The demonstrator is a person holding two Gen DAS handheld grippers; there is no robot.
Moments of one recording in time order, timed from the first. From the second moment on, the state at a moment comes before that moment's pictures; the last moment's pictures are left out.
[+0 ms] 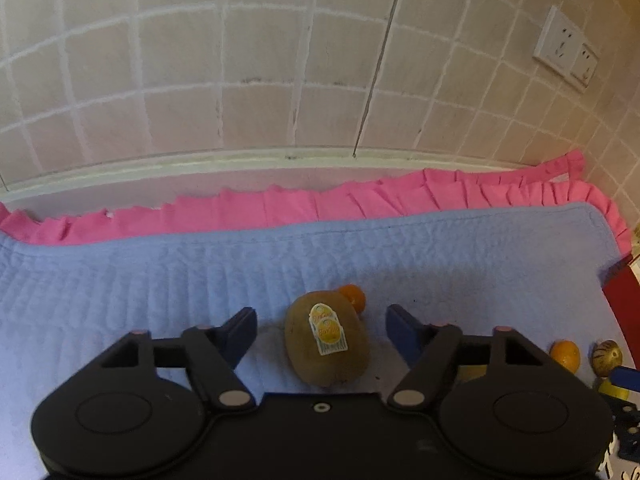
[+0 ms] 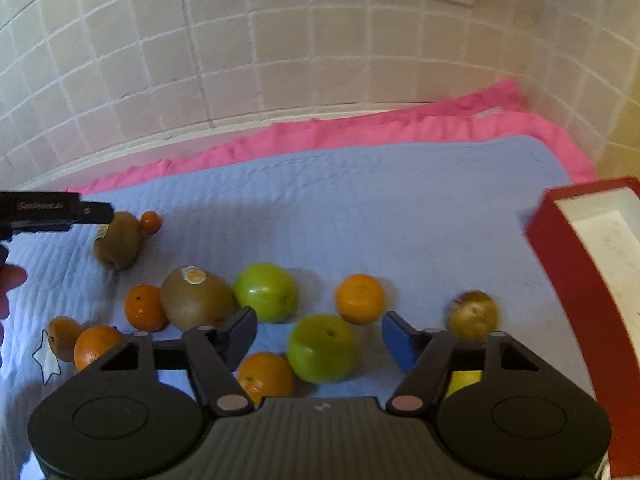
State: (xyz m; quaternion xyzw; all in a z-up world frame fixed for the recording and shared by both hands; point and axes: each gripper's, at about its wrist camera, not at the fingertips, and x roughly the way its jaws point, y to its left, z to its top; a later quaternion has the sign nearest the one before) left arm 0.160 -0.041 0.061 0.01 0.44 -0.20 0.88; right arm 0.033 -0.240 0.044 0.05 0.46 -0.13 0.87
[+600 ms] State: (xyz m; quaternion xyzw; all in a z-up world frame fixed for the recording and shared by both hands) left arm 0.193 -0.050 0.024 -0.03 0.48 -0.21 0.85; right arm 0.099 -0.254 0.003 0.14 0.52 -0.08 0.84
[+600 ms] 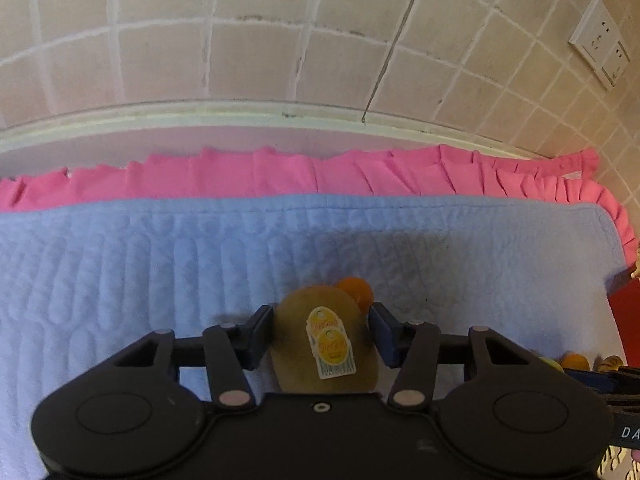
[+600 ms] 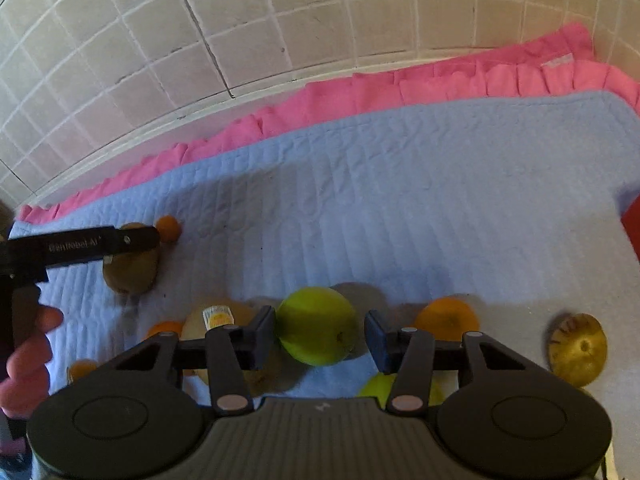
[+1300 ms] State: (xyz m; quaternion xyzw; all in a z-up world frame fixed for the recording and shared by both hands) left arm 0.178 -0.058 0.028 0.01 0.47 -0.19 0.86; right arm 0.099 -0.260 -0.002 0.17 0.51 -0.10 0.83
